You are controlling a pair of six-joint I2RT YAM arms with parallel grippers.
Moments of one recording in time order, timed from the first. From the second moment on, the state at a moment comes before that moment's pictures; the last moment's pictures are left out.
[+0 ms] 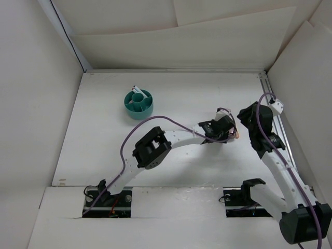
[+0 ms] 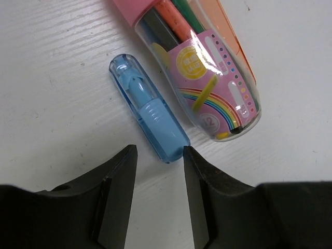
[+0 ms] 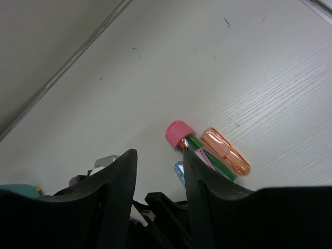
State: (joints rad) left arm -1.12 2.38 1.95 -0.39 -0.26 -0.72; right arm 0.14 0.89 0.73 -0.26 0.39 0.73
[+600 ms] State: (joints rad) left arm -1.12 2.42 1.99 -0.38 -0.31 -0.72; right arm 0.14 0.86 0.72 -0.23 0.36 0.72
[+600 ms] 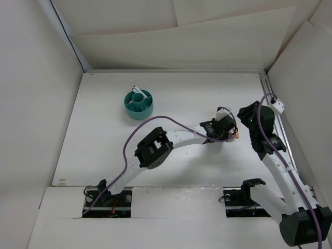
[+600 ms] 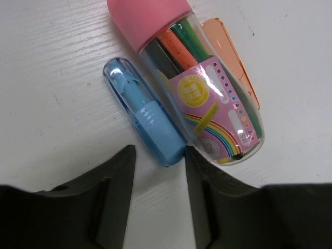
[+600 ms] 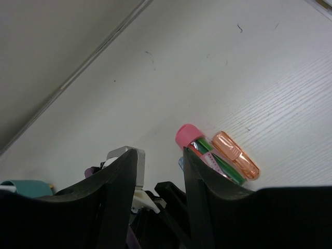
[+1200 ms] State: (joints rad) left arm -1.13 2.24 1.66 -0.30 -0.45 -0.73; right arm 0.14 0.84 0.72 -0.22 0.34 0.72
